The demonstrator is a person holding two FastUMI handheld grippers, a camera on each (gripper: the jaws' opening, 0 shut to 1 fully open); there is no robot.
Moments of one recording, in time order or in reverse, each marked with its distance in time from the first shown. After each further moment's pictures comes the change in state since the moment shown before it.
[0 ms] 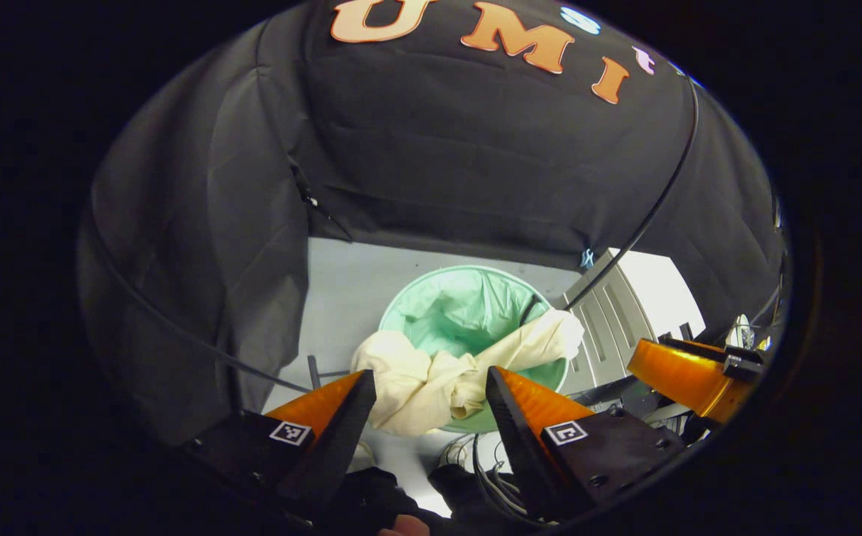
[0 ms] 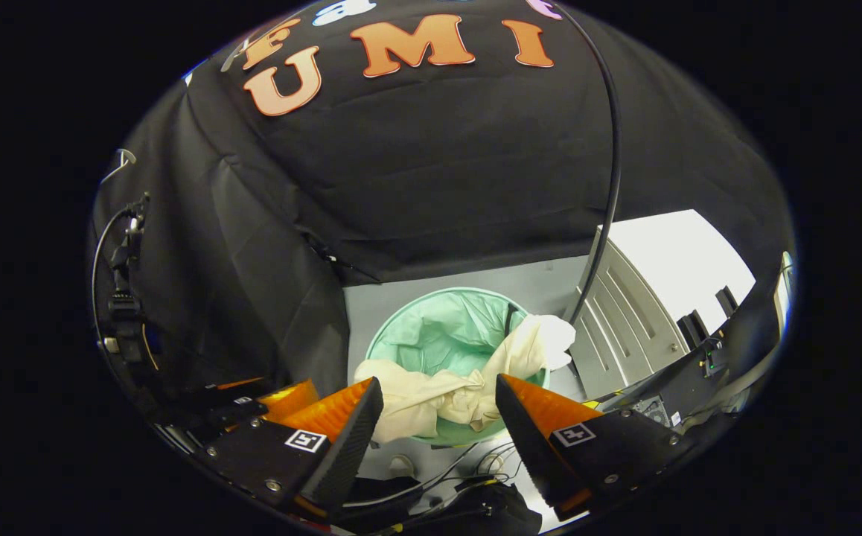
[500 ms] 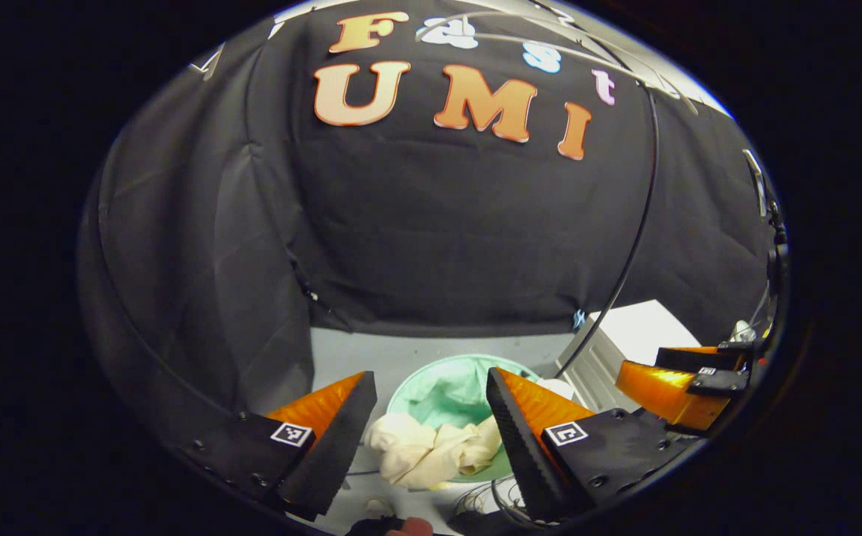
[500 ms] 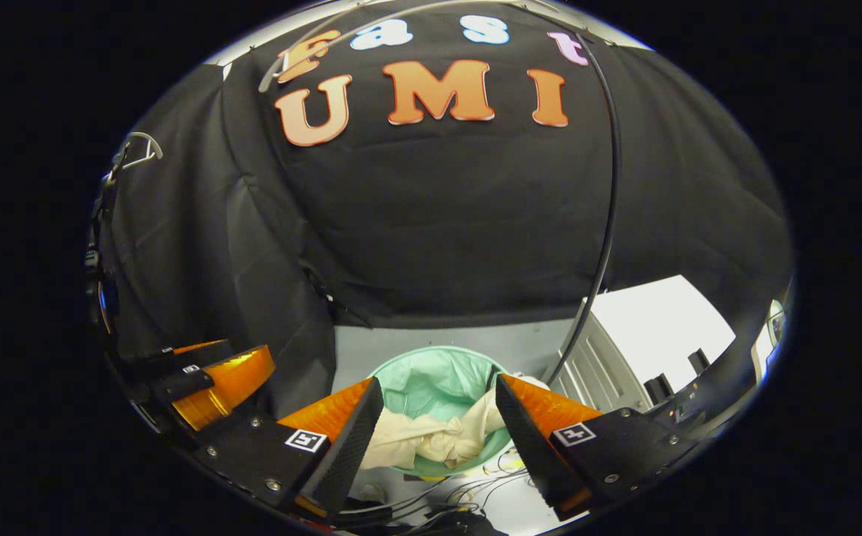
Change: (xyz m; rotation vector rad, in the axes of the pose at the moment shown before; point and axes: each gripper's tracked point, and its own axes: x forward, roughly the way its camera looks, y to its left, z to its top) left arm -0.070 -0.020 0.106 0.087 -0.361 -0.032; right arm -0.049 0.006 0.084 -0.137 -0.244 -0.030
